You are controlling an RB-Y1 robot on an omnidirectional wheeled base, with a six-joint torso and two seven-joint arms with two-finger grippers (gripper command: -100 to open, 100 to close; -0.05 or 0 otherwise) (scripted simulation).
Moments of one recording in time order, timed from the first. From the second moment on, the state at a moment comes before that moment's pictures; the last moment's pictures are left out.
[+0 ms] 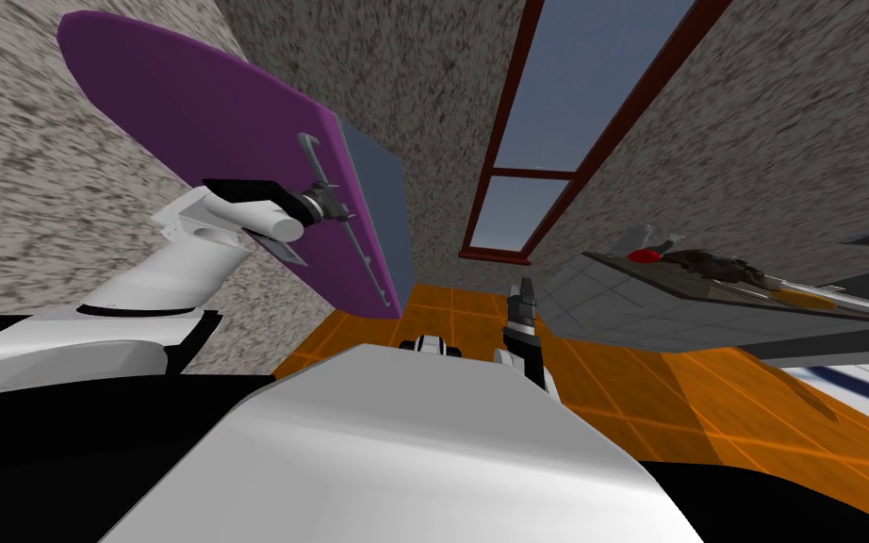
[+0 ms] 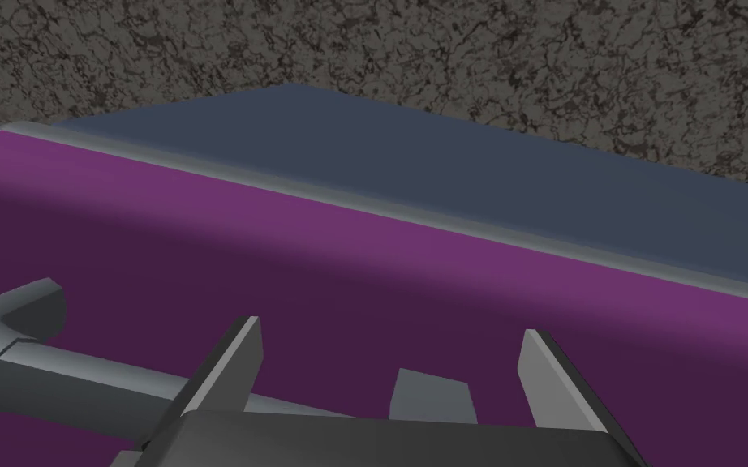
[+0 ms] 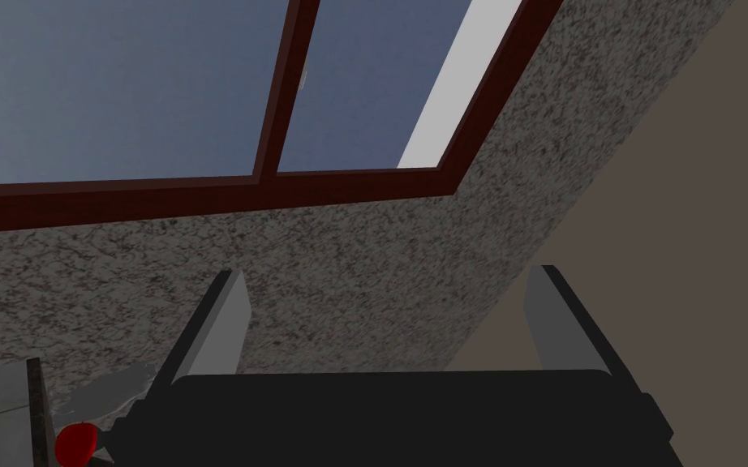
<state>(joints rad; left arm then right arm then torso) -0.29 1.26 0.24 -1.81 0.81 0.58 0.65 0.54 0.00 -0.05 -2.21 0.03 -0.43 0.17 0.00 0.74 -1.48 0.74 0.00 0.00</state>
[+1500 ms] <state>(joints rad) -0.55 1.51 0.25 -1.56 1.01 0.95 0.73 0.54 0.00 -0.05 -2.21 0.03 -0.43 0.17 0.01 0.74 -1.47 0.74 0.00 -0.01</state>
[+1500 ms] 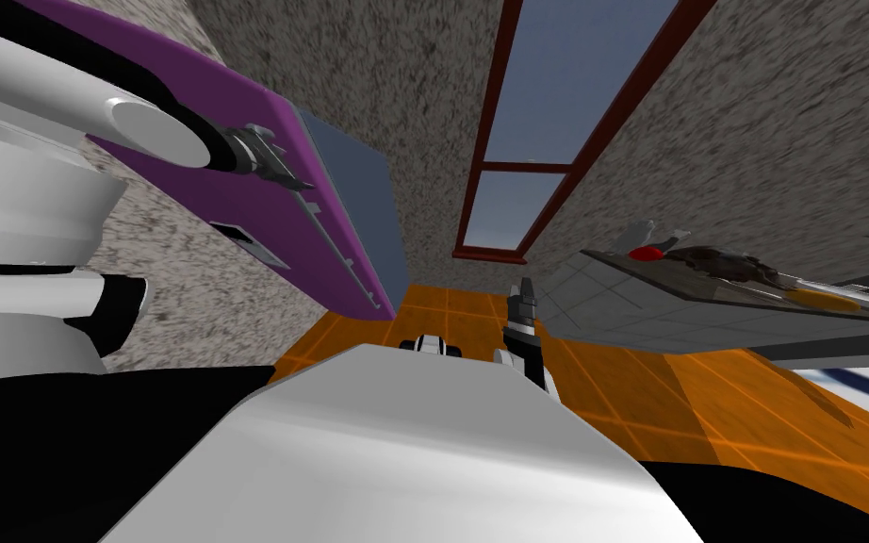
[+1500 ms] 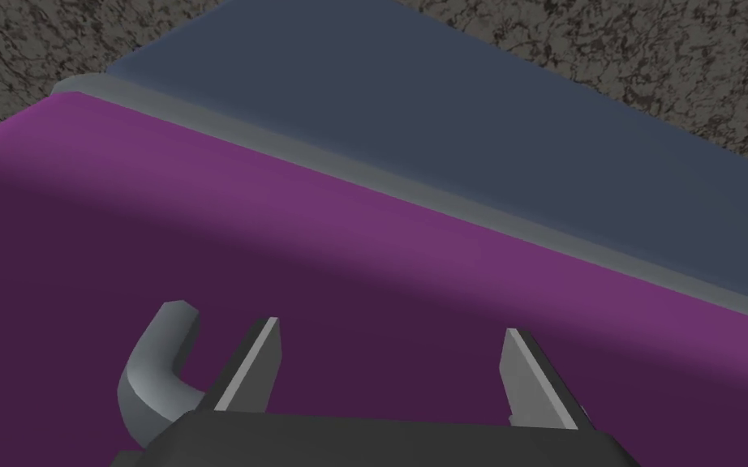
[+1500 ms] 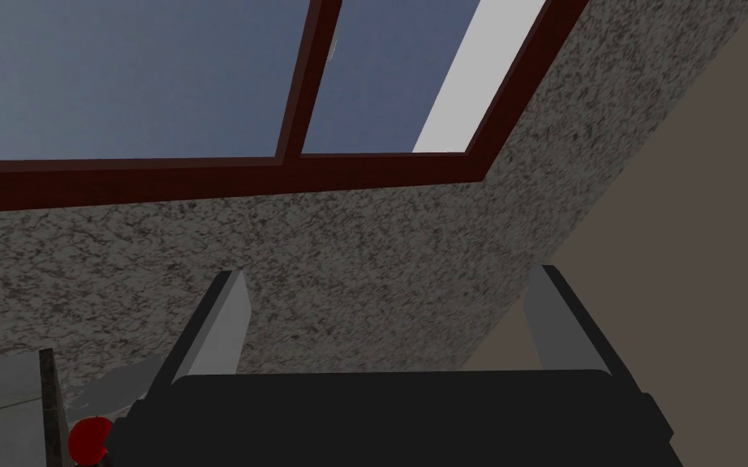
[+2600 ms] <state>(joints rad) -0.60 1.60 0.28 -1.46 1.09 1.09 0.73 0.54 0.00 -0.05 -2.21 0.03 -0.43 0.17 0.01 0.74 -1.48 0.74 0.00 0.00</state>
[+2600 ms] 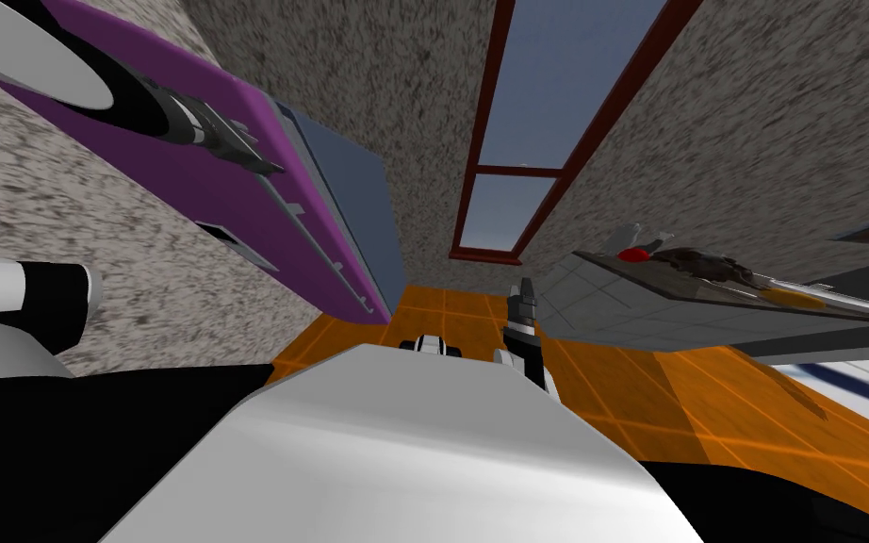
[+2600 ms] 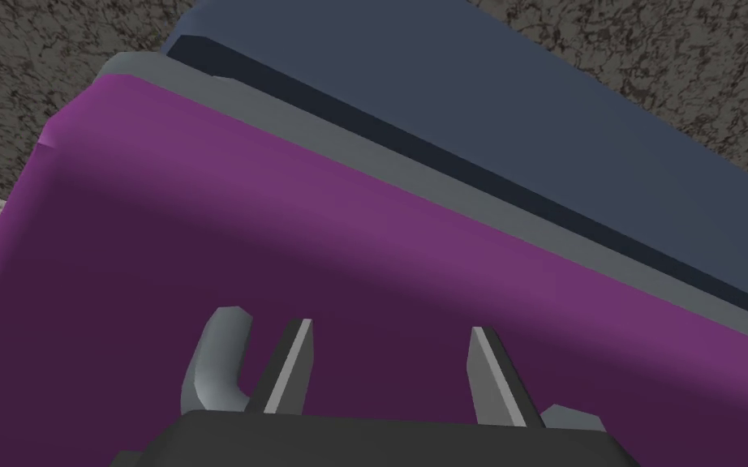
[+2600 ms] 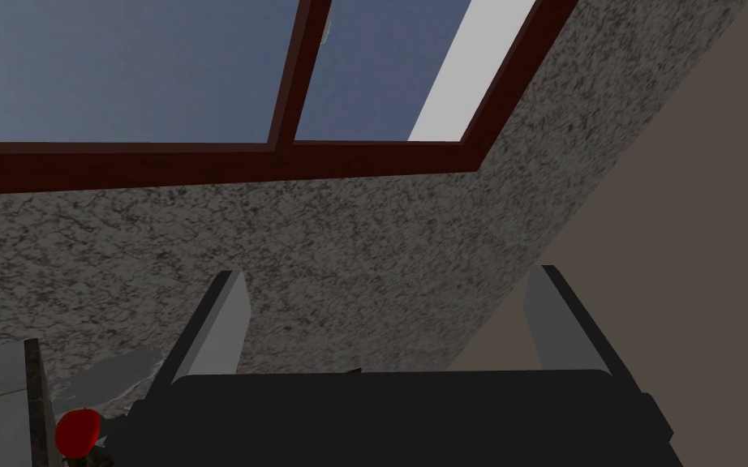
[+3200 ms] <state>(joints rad) -0.62 1.59 0.28 -1.51 1.14 1.09 0.73 0.54 0.00 -0.05 -2.21 0.03 -0.43 0.17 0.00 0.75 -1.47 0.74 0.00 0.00</state>
